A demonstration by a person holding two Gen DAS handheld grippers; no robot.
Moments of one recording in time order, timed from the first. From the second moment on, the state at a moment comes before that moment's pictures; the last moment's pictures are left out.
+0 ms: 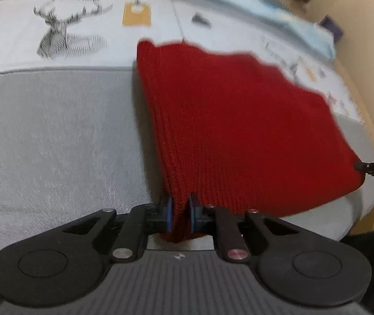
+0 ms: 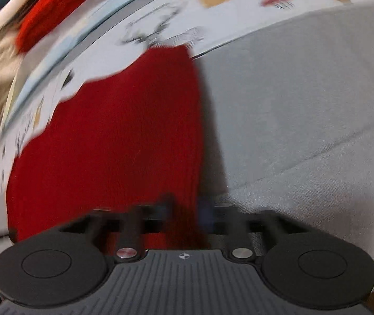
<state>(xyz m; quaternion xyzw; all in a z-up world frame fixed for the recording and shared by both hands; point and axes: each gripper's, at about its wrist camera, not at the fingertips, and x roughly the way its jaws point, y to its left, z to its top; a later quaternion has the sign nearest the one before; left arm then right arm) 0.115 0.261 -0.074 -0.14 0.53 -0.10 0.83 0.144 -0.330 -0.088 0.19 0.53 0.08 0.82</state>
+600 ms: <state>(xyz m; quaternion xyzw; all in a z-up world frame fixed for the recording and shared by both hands) 0.068 0.246 -0.052 -0.13 0.49 -0.09 0.86 0.107 -0.342 -0.052 0.17 0.44 0.01 0.88</state>
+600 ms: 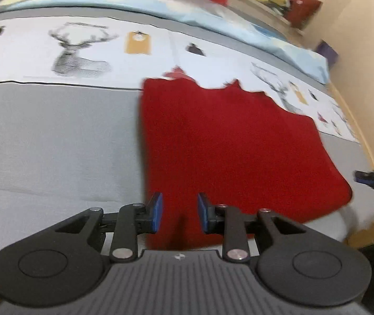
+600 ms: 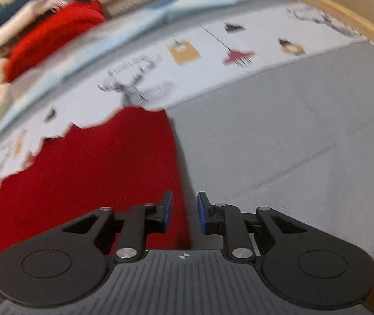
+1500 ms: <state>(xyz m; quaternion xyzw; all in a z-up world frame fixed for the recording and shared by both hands) 0.081 0.225 -0.076 -0.05 0.54 -0.02 0.84 0.100 -0.307 -0.076 0.02 0.50 0.01 0.87</state>
